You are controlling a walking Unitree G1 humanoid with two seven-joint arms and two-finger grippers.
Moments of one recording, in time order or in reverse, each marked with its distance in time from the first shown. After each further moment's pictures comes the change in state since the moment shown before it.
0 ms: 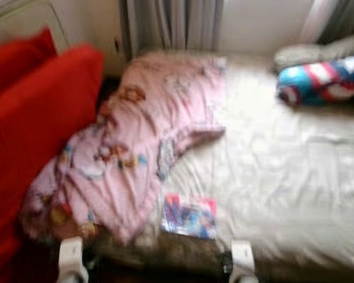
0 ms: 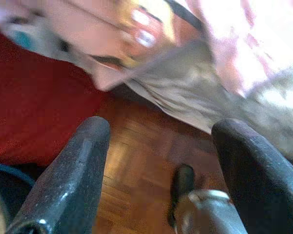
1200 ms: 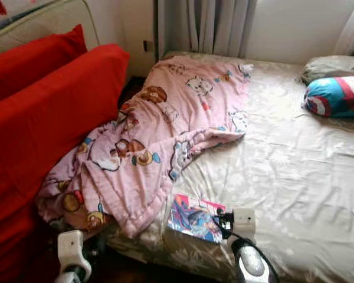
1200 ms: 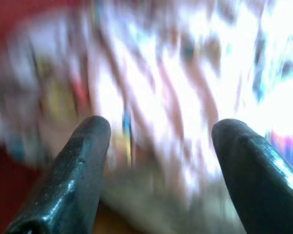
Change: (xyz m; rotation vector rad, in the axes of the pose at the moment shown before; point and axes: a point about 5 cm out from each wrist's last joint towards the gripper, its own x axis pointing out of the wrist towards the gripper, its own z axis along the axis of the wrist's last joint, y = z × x) left arm -0.020 -0.011 0.064 -0.051 -0.553 -0.156; right arm -0.007 0.007 0.083 0.043 -0.536 0.084
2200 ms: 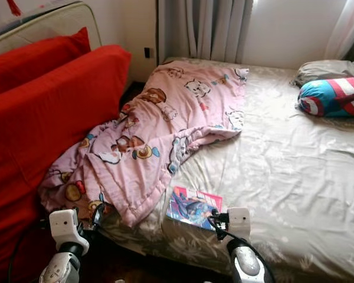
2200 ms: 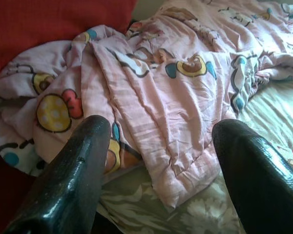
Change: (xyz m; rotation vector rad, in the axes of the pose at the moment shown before) left arm 0.000 -0.005 0.017 -0.017 -0.028 -0.017; right arm 0.002 0.012 0.001 -0.004 0.008 0.054
